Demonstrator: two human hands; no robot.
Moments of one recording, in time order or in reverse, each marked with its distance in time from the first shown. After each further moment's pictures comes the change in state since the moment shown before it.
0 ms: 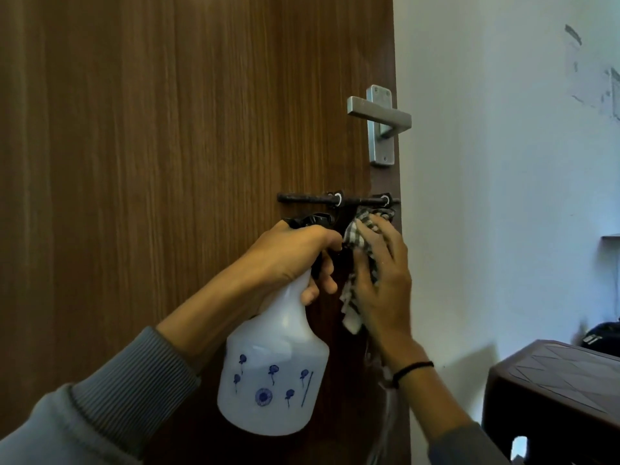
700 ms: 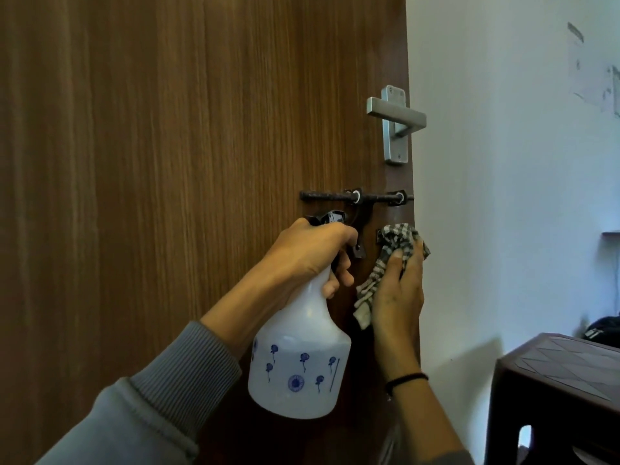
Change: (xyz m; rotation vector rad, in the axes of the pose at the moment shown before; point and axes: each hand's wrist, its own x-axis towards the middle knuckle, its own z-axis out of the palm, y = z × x) left_hand 0.000 -0.007 -0.006 0.014 0.003 0.010; right_hand -0.019 -0.028 0.015 0.217 0.198 0.677
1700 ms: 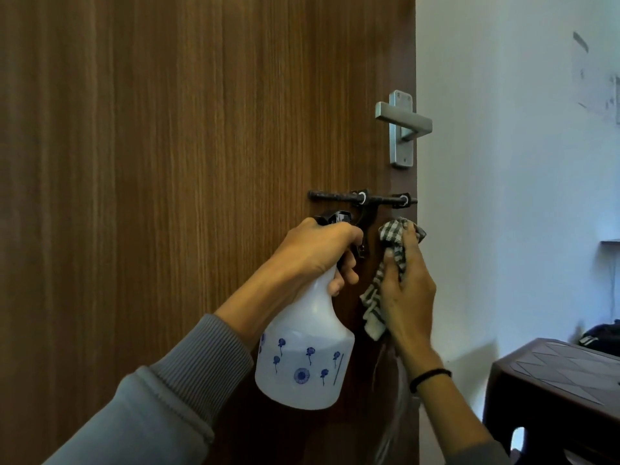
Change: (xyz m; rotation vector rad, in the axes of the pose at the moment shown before) left_hand -0.001 -0.002 -0.001 -0.022 -0.008 0.009; right_hand 0.007 -0.010 -0.023 -0.239 -0.162 -0.318
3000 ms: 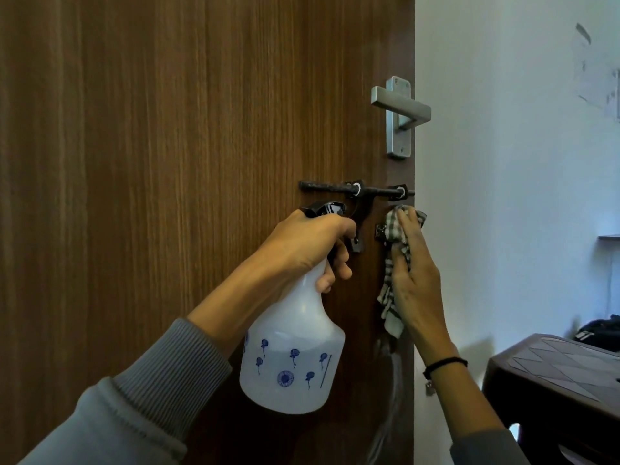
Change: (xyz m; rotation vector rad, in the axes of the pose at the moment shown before) left_hand 0.000 -0.001 -0.001 0.009 -0.032 0.043; right_hand 0.022 0.024 -0.015 0.057 -0.148 -0.050
